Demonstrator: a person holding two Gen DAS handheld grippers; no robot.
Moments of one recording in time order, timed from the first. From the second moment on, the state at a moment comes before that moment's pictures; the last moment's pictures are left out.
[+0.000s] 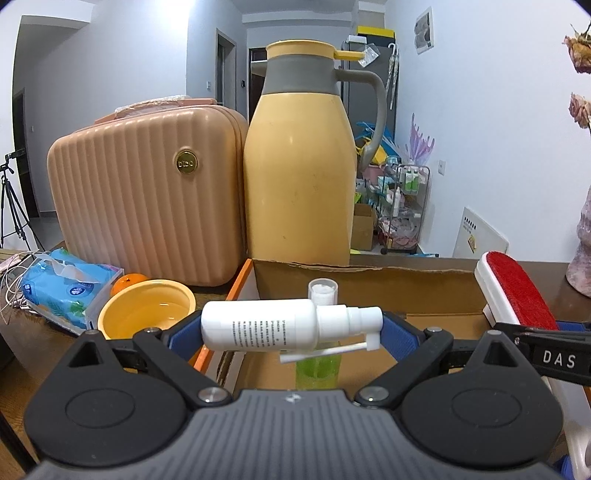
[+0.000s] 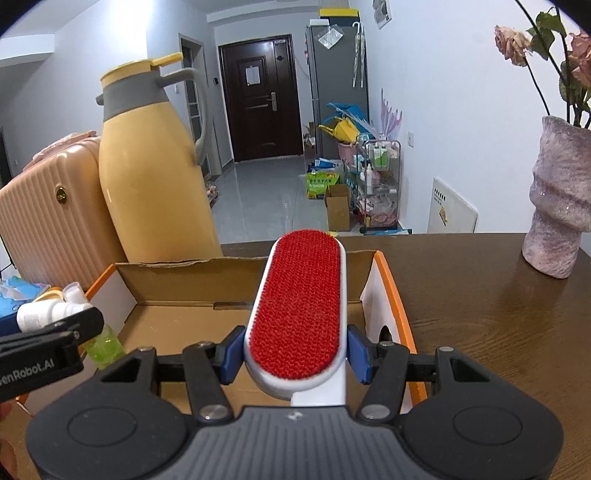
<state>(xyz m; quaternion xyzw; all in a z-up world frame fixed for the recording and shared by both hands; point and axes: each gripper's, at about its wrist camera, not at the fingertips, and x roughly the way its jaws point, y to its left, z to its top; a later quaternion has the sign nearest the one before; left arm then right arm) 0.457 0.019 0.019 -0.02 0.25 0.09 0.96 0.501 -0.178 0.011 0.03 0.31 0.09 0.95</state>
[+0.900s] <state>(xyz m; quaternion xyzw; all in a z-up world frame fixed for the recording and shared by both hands) 0.421 0.027 0.037 -0.03 0.26 0.10 0.96 0.476 -0.184 0.035 -0.01 0.33 0.07 0.94</state>
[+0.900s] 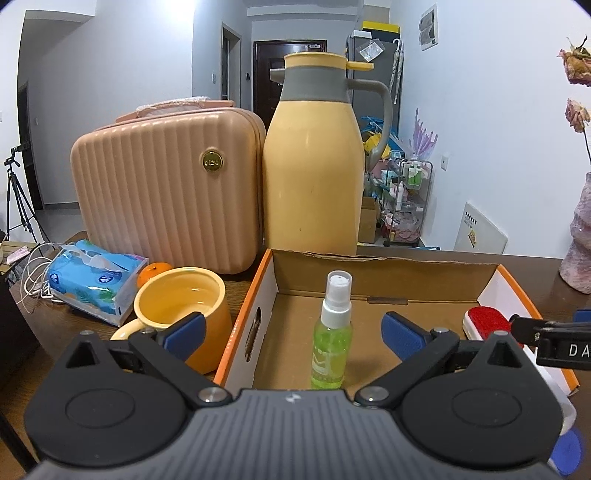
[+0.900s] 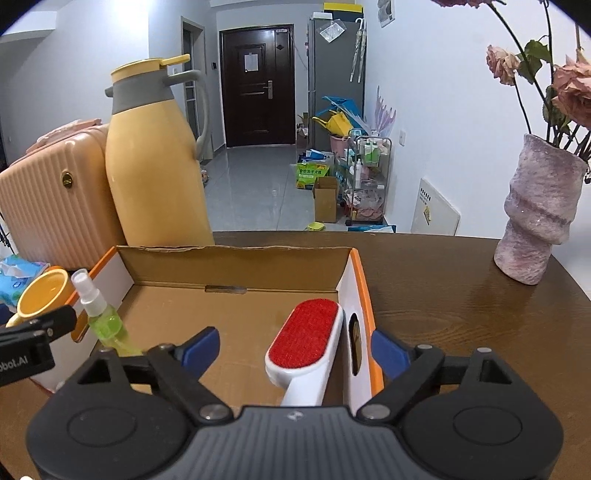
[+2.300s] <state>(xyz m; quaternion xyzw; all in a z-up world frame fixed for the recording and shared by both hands) 0.289 0.027 0.049 -0.02 0.27 0.09 0.96 0.326 -0.198 0.046 -0.03 0.27 0.09 0.96</state>
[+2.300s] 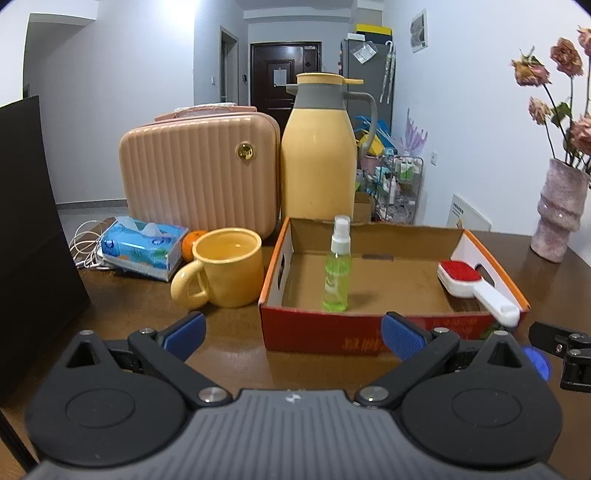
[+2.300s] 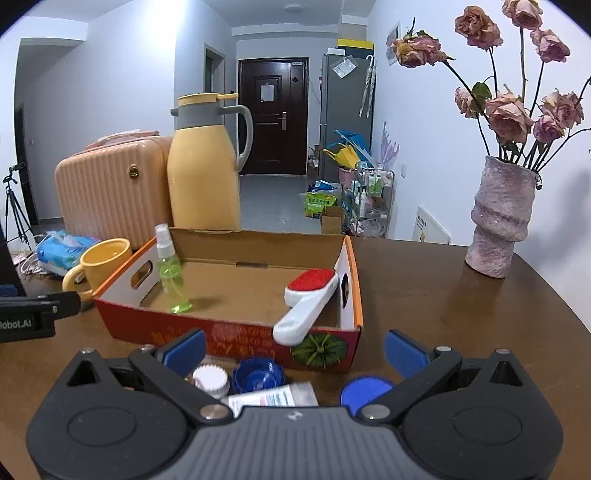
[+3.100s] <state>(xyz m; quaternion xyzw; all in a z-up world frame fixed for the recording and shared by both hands) 0.228 0.031 0.012 -0.01 0.29 0.06 0.96 0.239 -0.203 0.012 -0.05 0.26 0.11 0.96</state>
